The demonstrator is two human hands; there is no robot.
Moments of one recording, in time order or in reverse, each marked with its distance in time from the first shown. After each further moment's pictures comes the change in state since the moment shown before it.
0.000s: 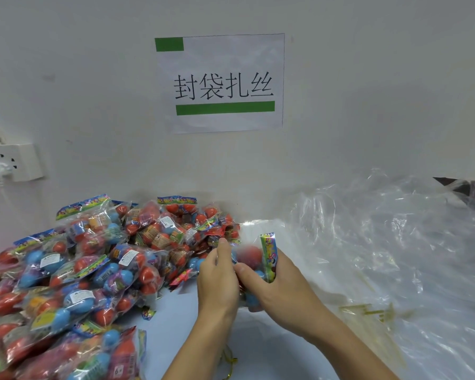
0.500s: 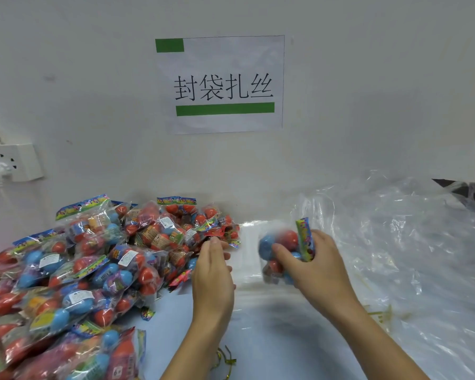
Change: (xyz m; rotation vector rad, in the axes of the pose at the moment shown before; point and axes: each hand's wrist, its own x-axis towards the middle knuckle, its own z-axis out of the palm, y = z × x) left_hand 0.004 -0.001 -0.005 0.061 0.062 0.105; right_hand 0.013 0.010 -0.043 -0.286 0.430 0.015
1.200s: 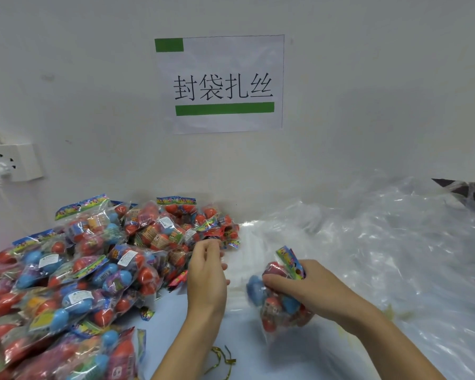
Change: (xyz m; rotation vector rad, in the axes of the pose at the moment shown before) left_hand 0.005 0.001 -0.005 -0.054 0.007 -0.036; right_hand -0.004 0.003 -0.013 0.025 -0.571 0.175
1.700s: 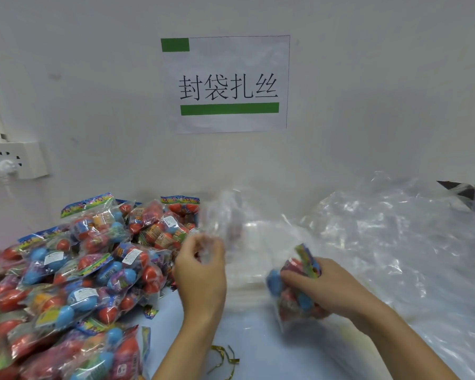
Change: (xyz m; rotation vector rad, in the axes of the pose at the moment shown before) left_hand 0.004 -0.003 -0.010 0.063 0.187 0.310; right_hand 0.000 0.006 -0.010 -0.043 0.133 0.056
